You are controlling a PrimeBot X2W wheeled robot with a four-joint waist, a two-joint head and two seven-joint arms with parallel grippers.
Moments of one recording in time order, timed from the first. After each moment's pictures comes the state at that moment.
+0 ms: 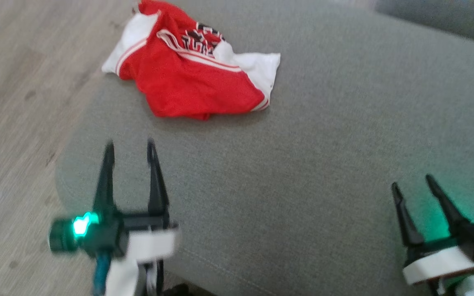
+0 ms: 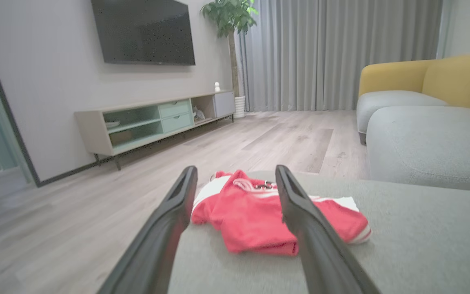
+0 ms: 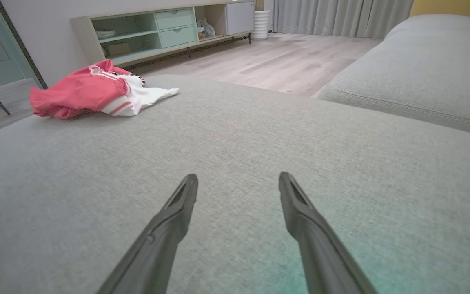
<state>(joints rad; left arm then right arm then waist) -0.03 0.05 -0.29 -0.01 -0.12 0.28 -0.26 0.08 -0.21 0.07 0.16 0.11 0.13 -0.25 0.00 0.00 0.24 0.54</state>
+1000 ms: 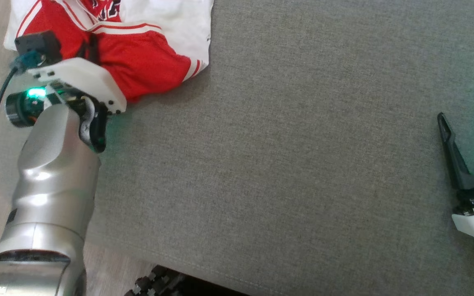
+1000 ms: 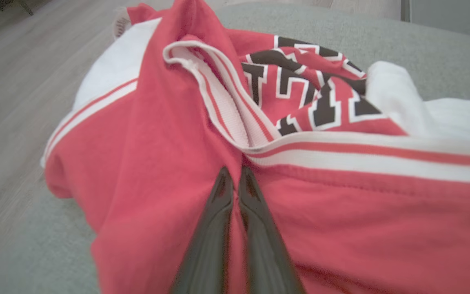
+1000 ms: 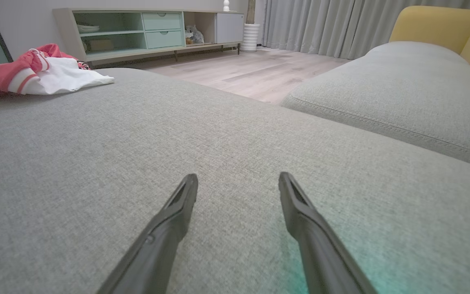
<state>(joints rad) -0.95 0.10 -0.10 1.01 -0.34 -0.02 0.08 -0.04 -0.46 0.04 -0.06 0.12 0.13 -0.27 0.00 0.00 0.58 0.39</state>
